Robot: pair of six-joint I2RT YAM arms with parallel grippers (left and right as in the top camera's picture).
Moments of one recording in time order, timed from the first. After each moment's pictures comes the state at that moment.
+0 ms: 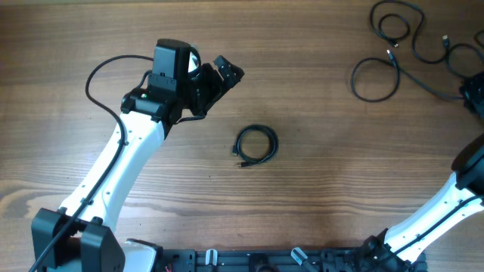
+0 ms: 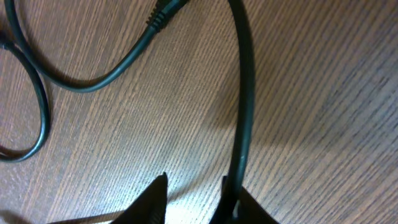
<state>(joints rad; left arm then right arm) -0.29 1.53 1.19 -0.47 0.43 -0.95 -0.68 2.26 1.79 -0.72 -0.10 0.47</state>
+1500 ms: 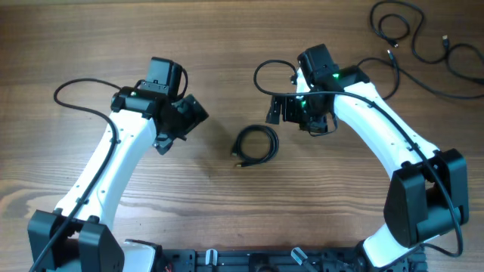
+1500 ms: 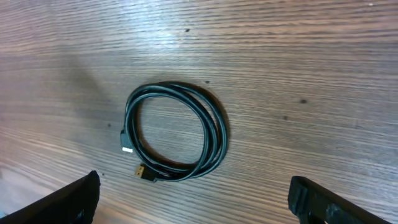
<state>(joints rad) -0.23 1.53 1.19 -1.00 0.07 -0.88 0.35 1.78 1.33 -0.92 -0.33 0.45</state>
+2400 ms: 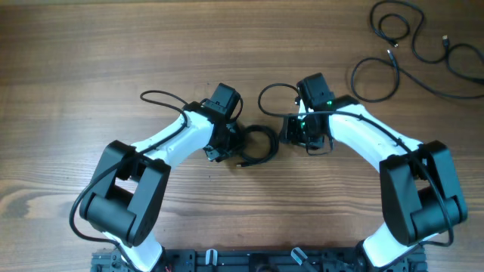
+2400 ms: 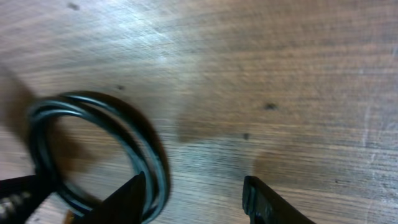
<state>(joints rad) -0.49 1.85 1.07 -0.64 0.24 -0.93 0.35 1.80 1.02 -0.59 -0.28 0.52</state>
